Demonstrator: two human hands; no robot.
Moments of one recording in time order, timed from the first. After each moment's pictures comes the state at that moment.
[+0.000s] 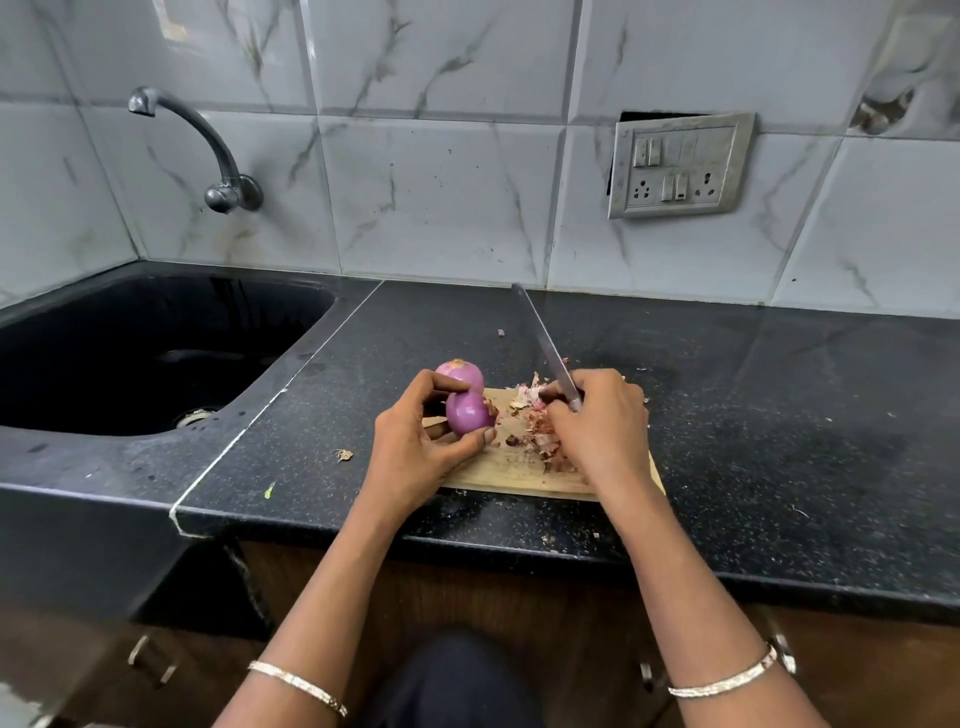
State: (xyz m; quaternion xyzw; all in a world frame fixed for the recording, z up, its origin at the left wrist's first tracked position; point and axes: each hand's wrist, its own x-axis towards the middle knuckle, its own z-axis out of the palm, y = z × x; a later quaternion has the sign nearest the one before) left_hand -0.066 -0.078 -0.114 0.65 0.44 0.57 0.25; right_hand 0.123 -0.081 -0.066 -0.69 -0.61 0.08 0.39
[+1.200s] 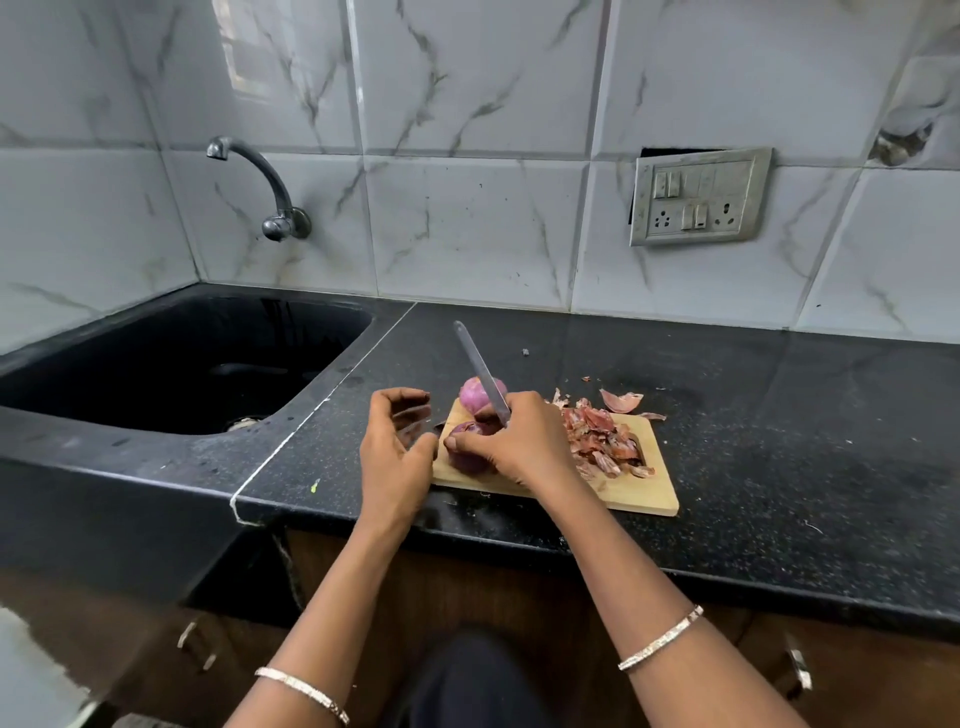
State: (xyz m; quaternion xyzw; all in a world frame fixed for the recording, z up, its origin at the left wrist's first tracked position) left_hand -0.089 -0.105 -0.114 0.53 0.49 0.65 0.25; right_hand 0.057 -0.084 -0.067 -0.61 -0.69 0.20 0.34
